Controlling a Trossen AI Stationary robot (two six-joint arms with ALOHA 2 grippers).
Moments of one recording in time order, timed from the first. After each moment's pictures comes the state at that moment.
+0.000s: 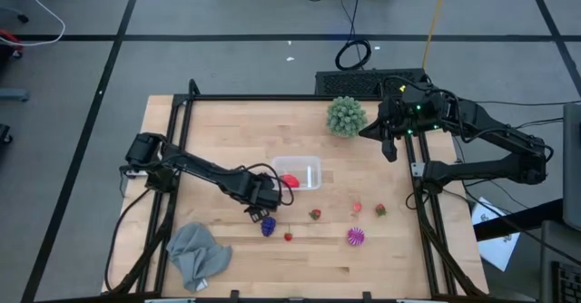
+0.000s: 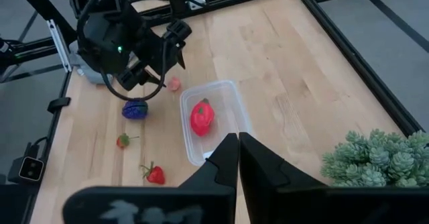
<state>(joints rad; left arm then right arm) -0.23 1.82 1.21 -0.98 -0.19 -0.74 -0.34 0.94 1.18 -0.85 -0.24 0.05</state>
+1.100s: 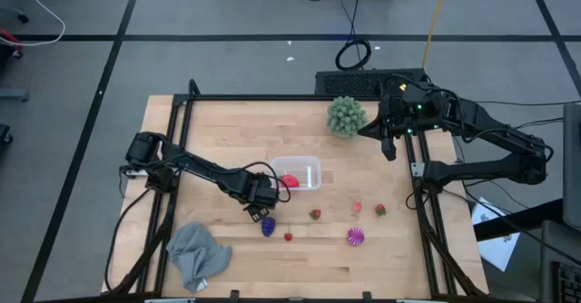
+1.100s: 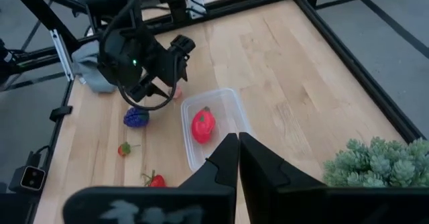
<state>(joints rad) -0.21 1.81 1.11 -0.86 -0.13 -0.81 -0.34 0.94 1.18 -0.81 -0.24 0.07</state>
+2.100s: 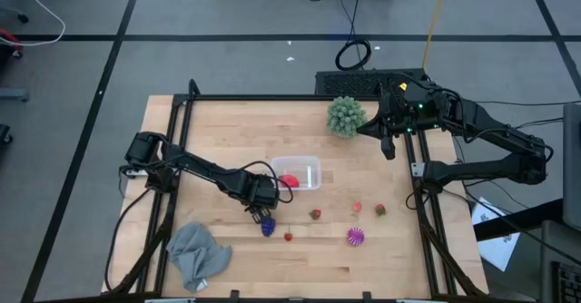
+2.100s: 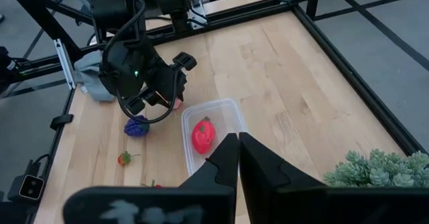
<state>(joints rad) -0.21 1.81 1.09 -0.76 -0.10 -0.76 -0.34 0.94 1.18 -0.78 -0.25 0.07</state>
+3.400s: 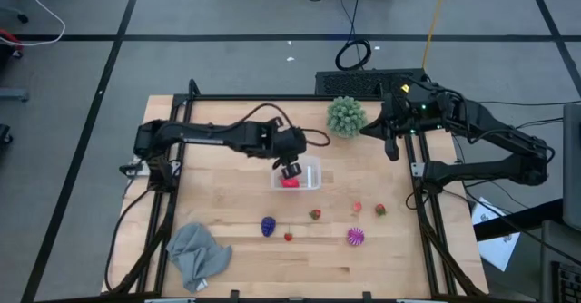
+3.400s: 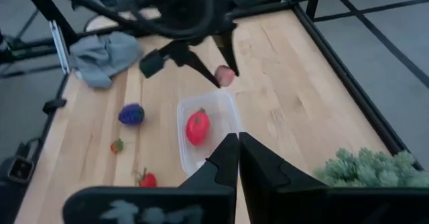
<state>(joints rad) 0.05 1.84 1.64 -0.83 -0.32 -0.16 -0.34 0.92 1.18 -0.83 -0.24 -0.01</state>
